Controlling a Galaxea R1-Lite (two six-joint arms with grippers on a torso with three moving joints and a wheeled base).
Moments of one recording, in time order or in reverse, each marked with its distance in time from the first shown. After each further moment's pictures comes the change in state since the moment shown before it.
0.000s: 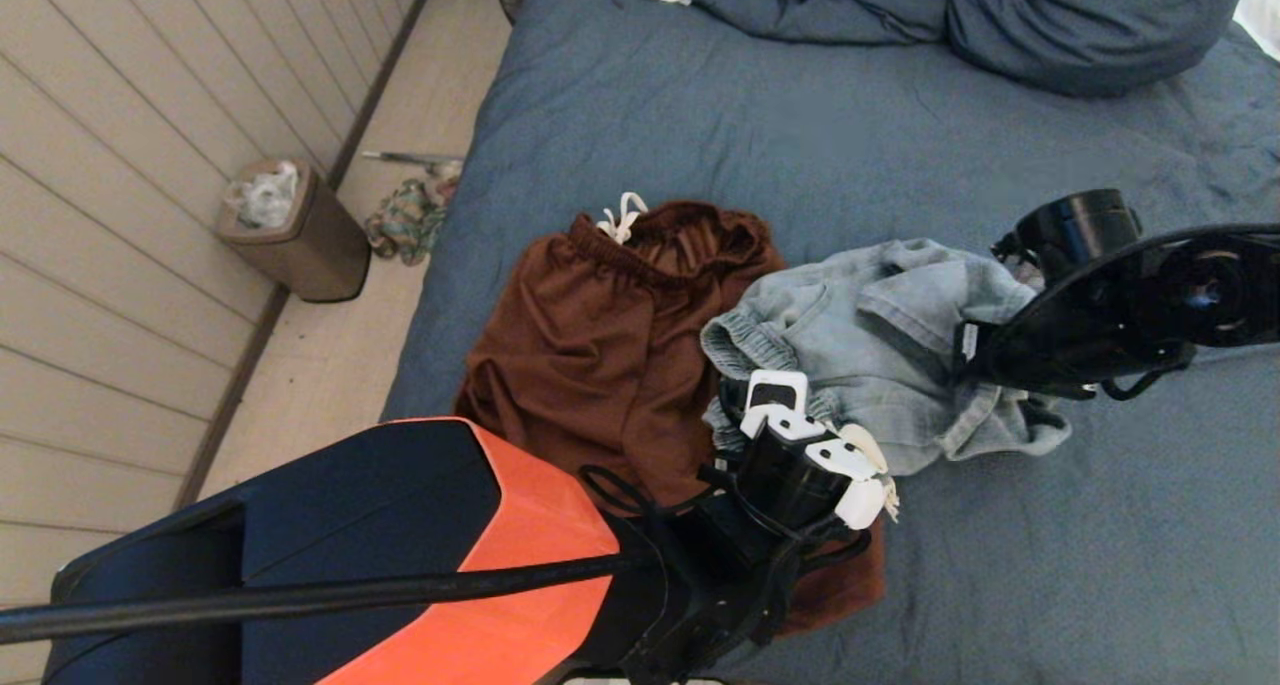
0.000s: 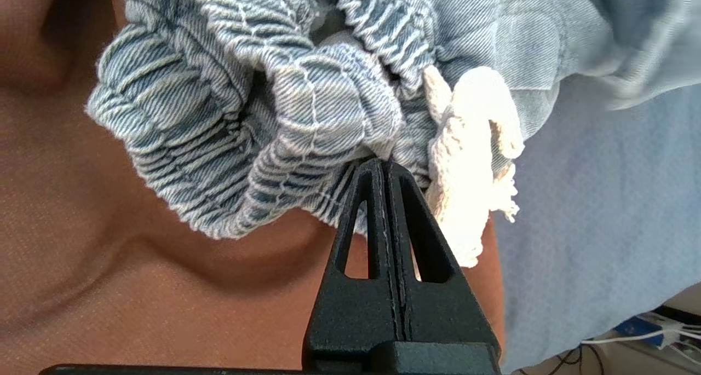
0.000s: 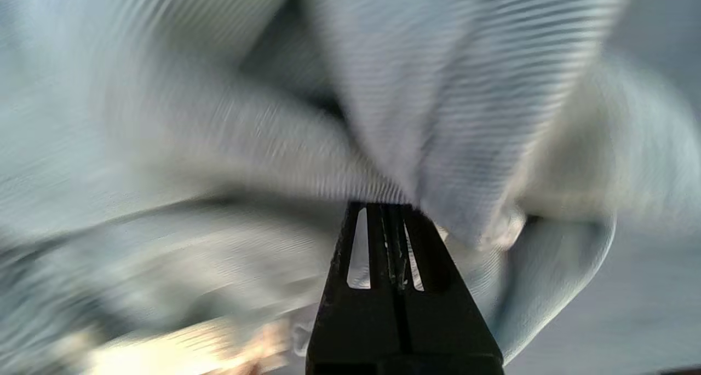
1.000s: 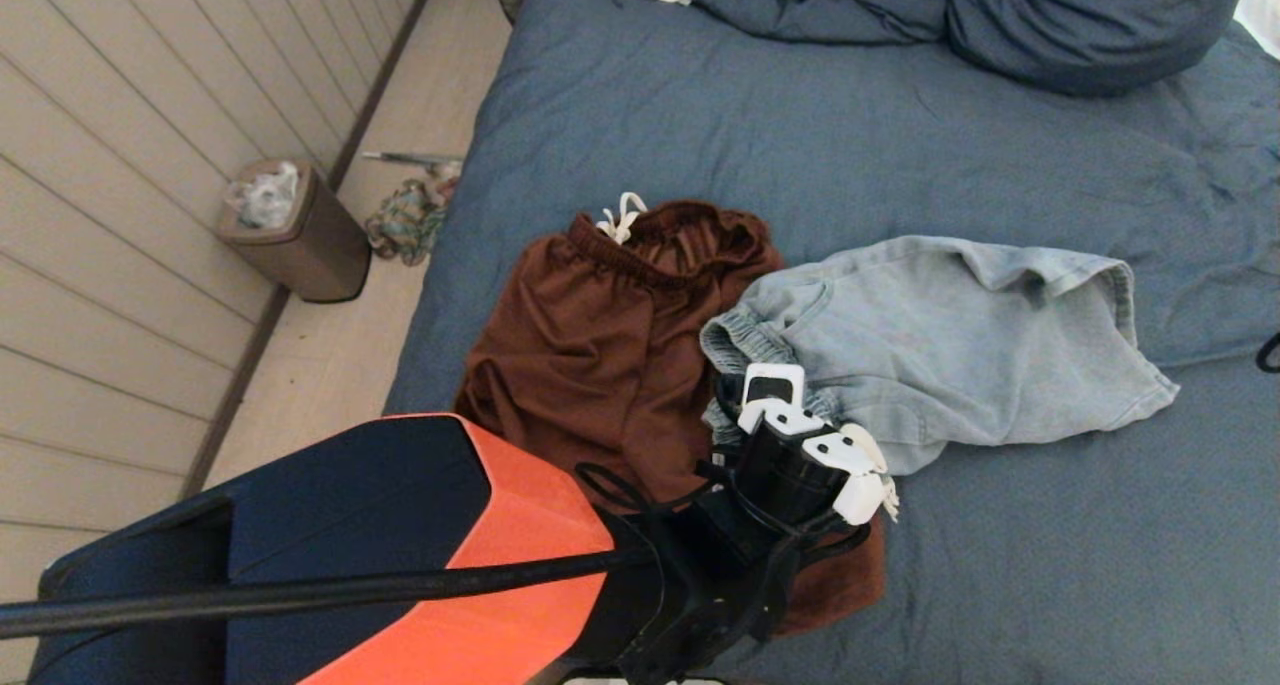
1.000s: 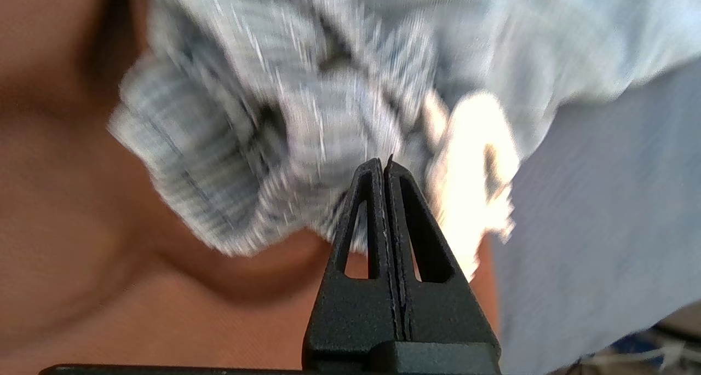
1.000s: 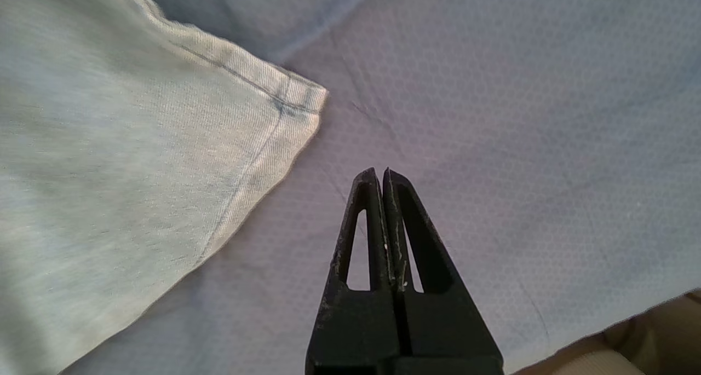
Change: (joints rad) left arm 0.001 -0.018 0.005 -0.018 0.026 0.001; right arm -0.783 0.039 -0.053 -0.123 0.399 -0.256
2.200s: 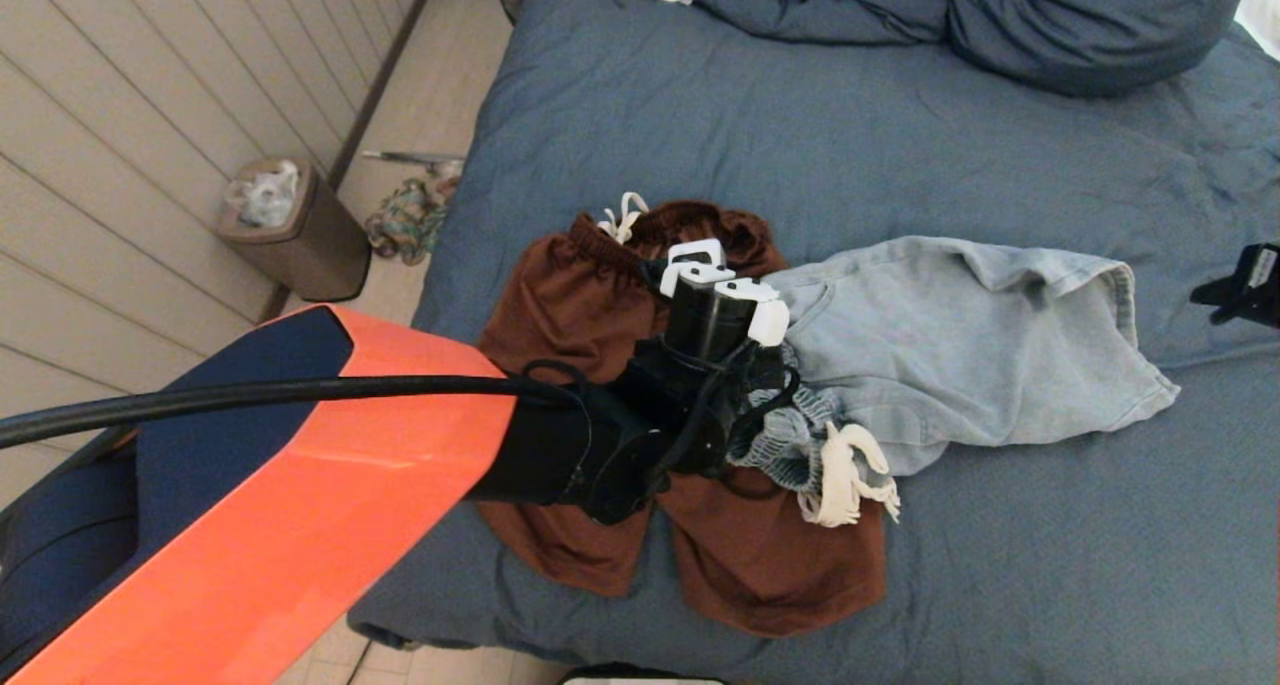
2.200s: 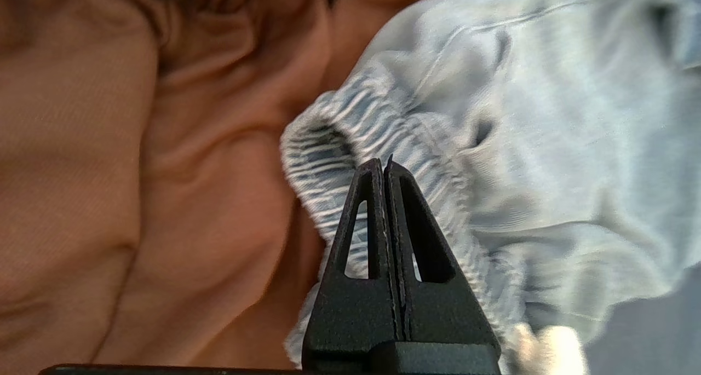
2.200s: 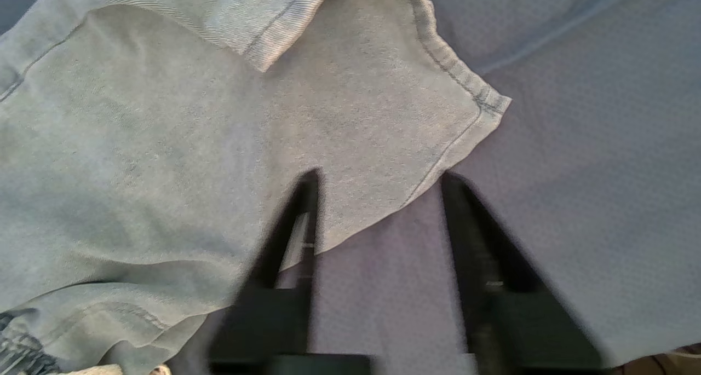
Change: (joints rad) left arm 0.164 -0.024 -0.212 0.123 -0.008 0.004; right arm 0.308 -0.303 0.098 0.048 -0.135 0.097
